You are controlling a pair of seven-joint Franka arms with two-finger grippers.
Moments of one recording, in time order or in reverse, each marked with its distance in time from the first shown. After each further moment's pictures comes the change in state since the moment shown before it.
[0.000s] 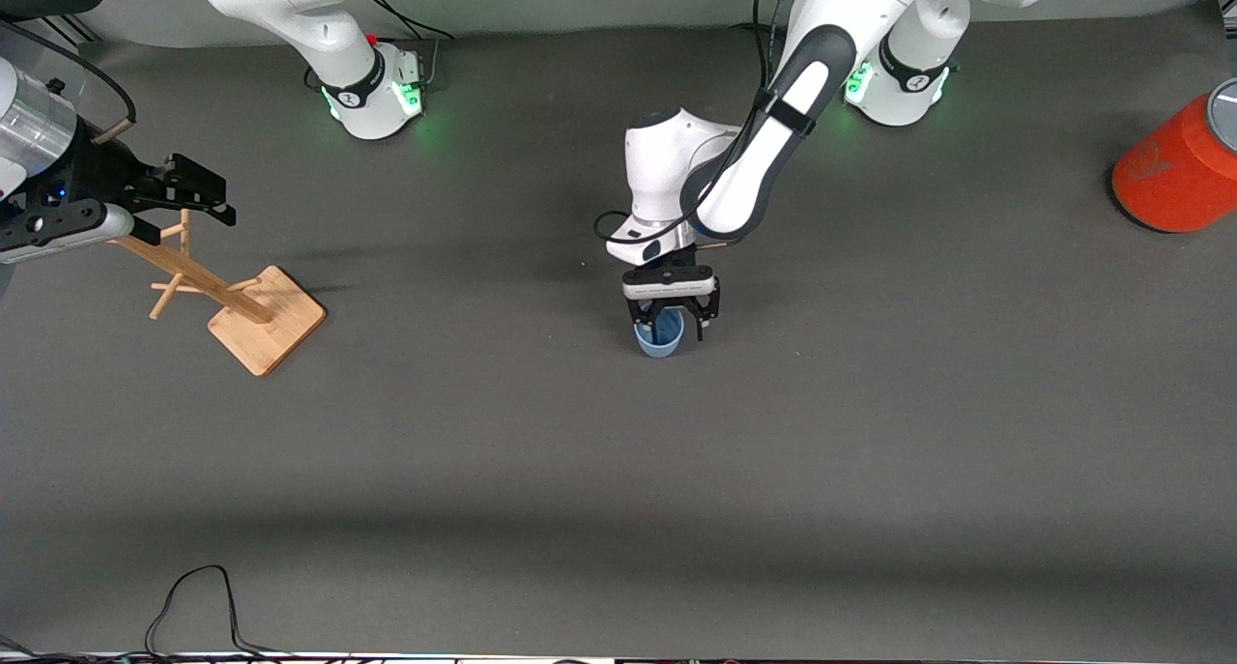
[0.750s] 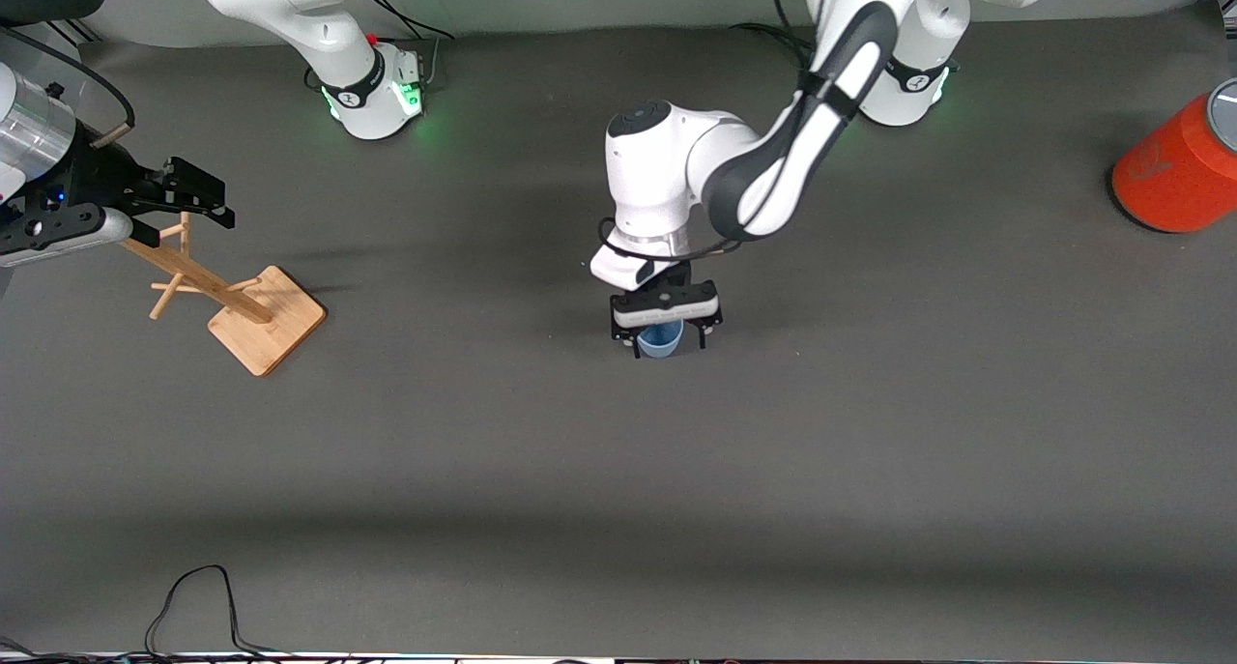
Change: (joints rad) left arm 0.029 -0.011 0.009 0.265 -0.486 -0.186 0.421; right arm 0.002 0.007 -0.004 0.001 0.000 0.000 0.000
